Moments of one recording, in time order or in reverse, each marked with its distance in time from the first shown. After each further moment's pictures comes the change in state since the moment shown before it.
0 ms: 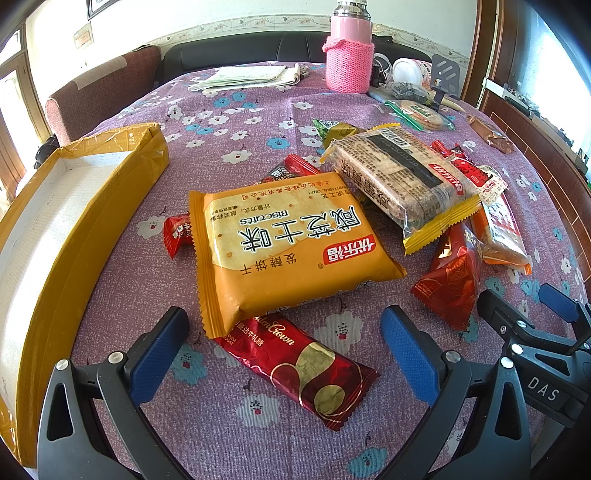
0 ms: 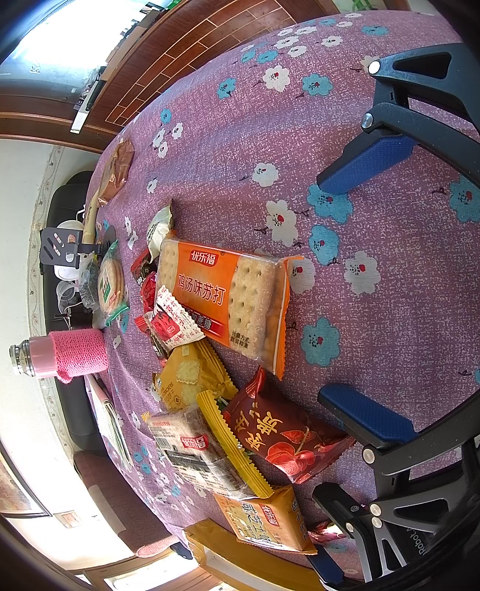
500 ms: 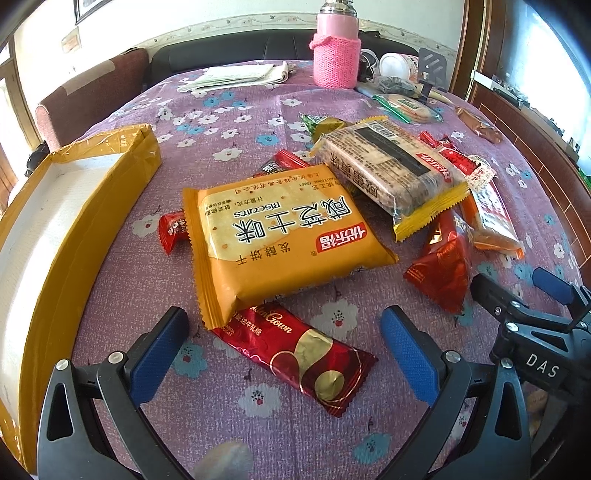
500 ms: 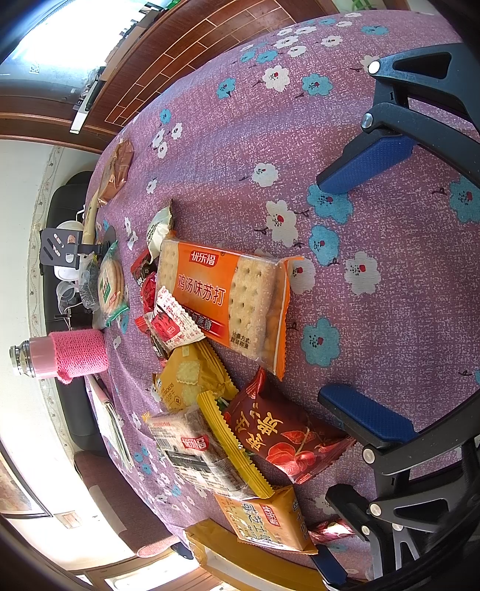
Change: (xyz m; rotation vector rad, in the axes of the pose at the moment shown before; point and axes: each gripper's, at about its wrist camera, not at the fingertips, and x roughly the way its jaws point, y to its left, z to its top) left arm -0.004 -0.001 -0.004 0.039 0.008 -0.031; right arm 0.000 0.000 0.000 0.003 0.000 0.002
